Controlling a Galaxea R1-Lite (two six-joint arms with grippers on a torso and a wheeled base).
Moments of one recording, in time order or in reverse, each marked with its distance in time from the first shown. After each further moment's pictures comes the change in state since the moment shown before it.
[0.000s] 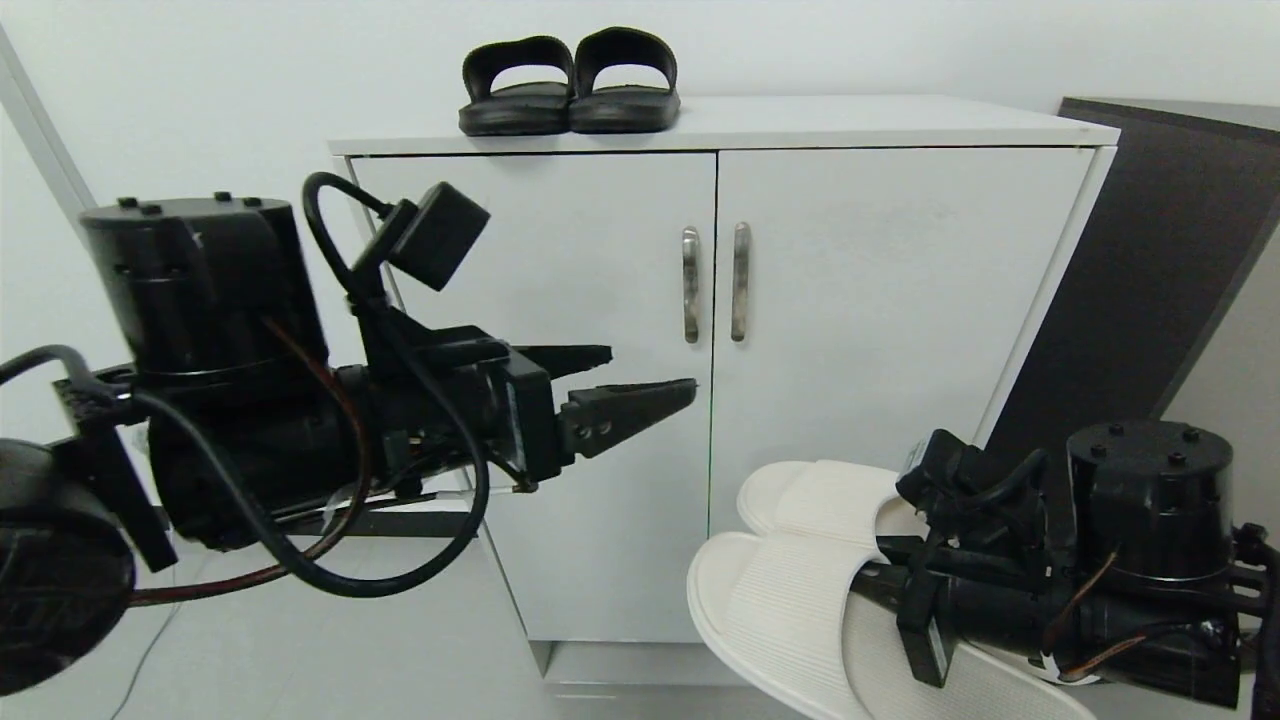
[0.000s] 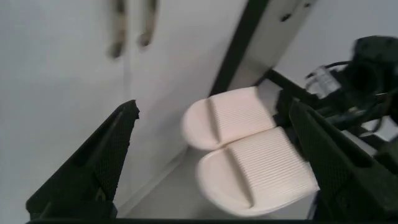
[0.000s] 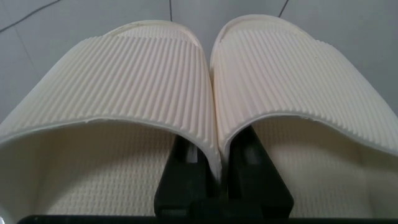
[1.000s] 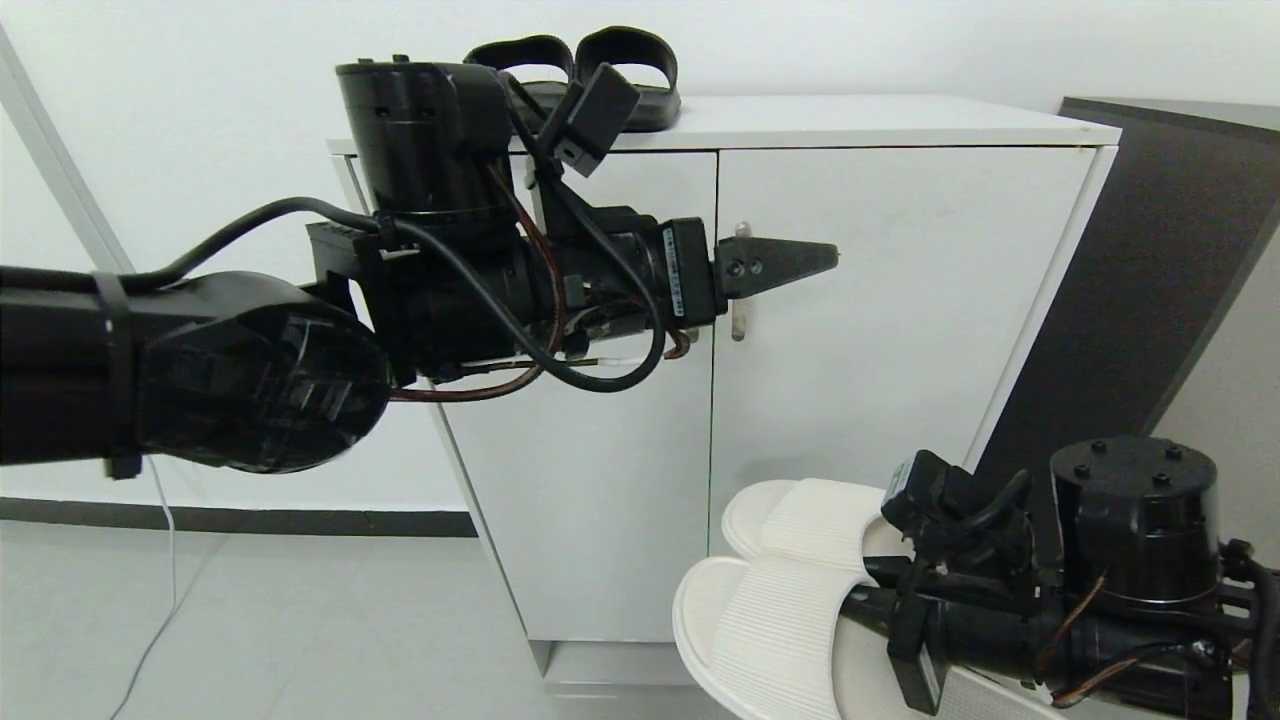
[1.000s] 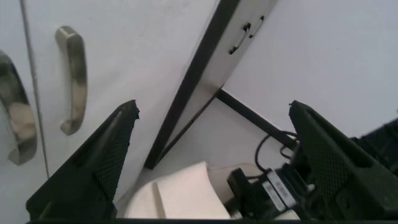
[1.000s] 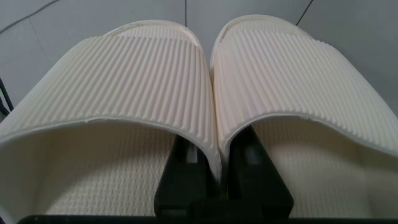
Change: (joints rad) left arm -0.081 0.264 -0.472 0.116 -0.074 -0.180; right arm 0.038 0.011 0.012 -0.002 0.006 0.005
